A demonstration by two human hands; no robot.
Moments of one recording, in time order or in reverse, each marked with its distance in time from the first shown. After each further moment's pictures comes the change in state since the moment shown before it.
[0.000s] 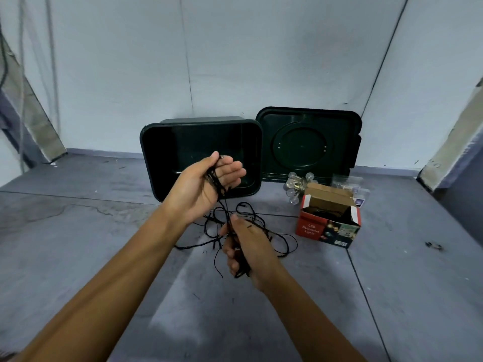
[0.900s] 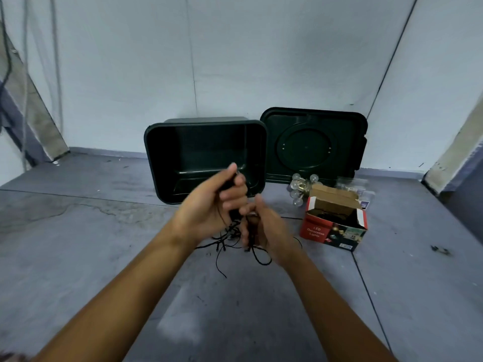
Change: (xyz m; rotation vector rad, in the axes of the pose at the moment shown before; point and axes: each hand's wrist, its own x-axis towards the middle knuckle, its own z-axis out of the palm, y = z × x) left_hand -0.017 -0.012 0.006 -0.118 -0.222 -0.168; right_hand 0.035 -0.009 -0.033 -0.071 -0.060 -0.150
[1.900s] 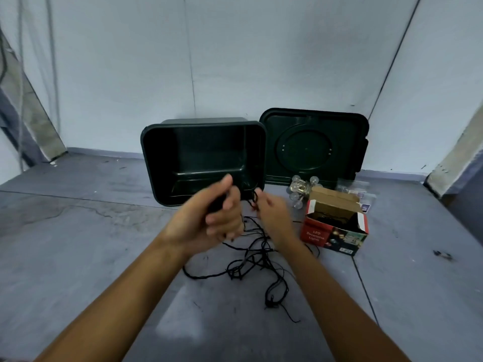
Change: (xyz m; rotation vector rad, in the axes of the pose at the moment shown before) left_hand -0.012 -0.002 -0.004 0.089 -0.277 -0.013; right_hand 0.032 -0.003 -0.016 -0.450 0.371 -0.159
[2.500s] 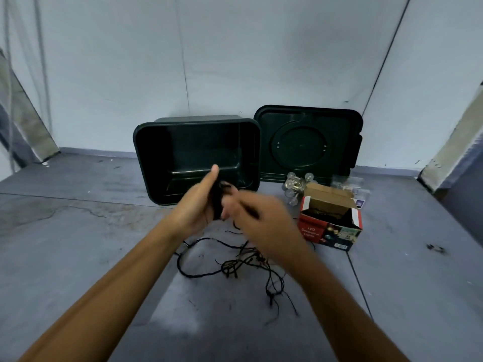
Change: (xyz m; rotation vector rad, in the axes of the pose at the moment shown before) left_hand 0.021 -0.005 -0.028 0.300 0.550 -0.071; right_hand -0.063 -0.066 -0.019 -0.189 -0.253 -0.429
